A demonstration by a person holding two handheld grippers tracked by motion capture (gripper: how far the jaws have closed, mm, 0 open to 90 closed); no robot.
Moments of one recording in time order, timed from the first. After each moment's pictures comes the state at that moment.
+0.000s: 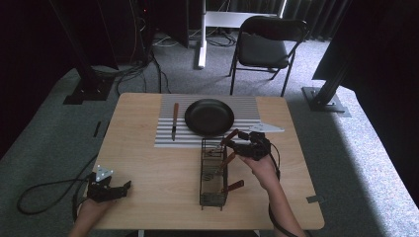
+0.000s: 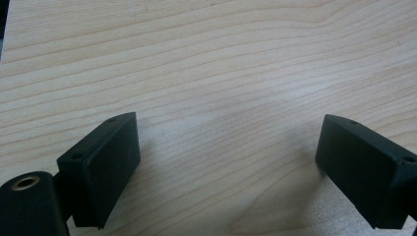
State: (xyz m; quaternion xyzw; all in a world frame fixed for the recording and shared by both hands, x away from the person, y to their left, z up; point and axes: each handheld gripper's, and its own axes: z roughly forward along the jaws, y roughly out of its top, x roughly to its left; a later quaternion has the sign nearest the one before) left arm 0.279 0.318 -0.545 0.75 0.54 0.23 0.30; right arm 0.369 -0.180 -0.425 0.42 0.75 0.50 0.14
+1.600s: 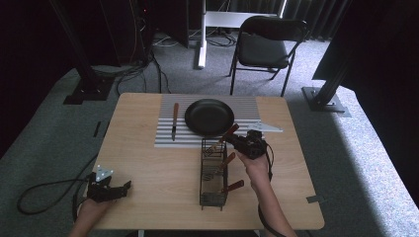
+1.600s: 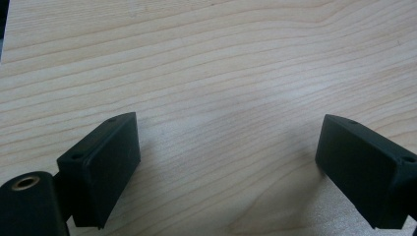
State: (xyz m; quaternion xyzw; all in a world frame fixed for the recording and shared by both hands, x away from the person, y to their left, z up) left arm 0.279 0.318 -0.545 0.75 0.54 0.23 0.30; right arm 0.368 -0.169 -0.423 0.44 0.72 0.54 0.10
